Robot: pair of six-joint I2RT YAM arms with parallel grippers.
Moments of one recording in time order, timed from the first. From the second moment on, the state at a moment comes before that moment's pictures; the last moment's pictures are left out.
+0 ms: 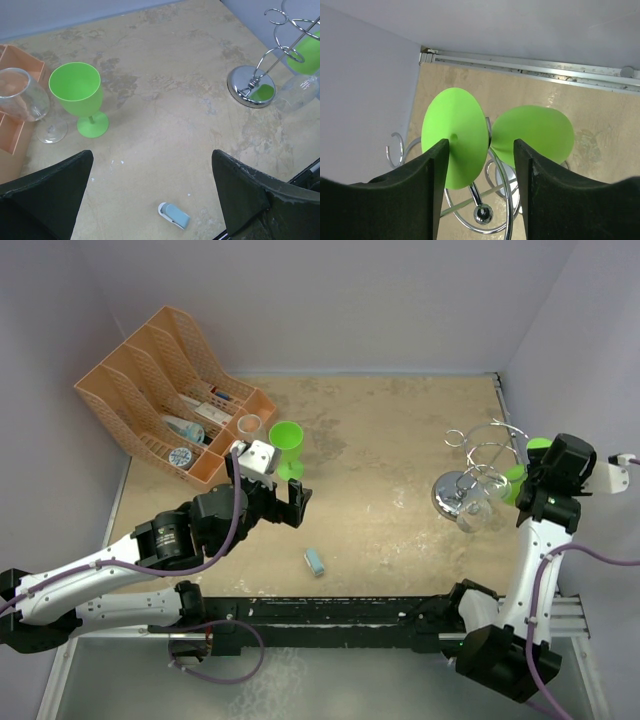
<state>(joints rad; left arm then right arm) -1.19 0.87 1.04 -0.44 -0.63 -0.30 -0.46 0.92 0.98 -0.57 0.37 0.95</state>
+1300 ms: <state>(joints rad) -1.19 0.87 1.03 -0.44 -0.64 -0.30 -0.46 0.89 1.02 -0.61 0.28 0.96</state>
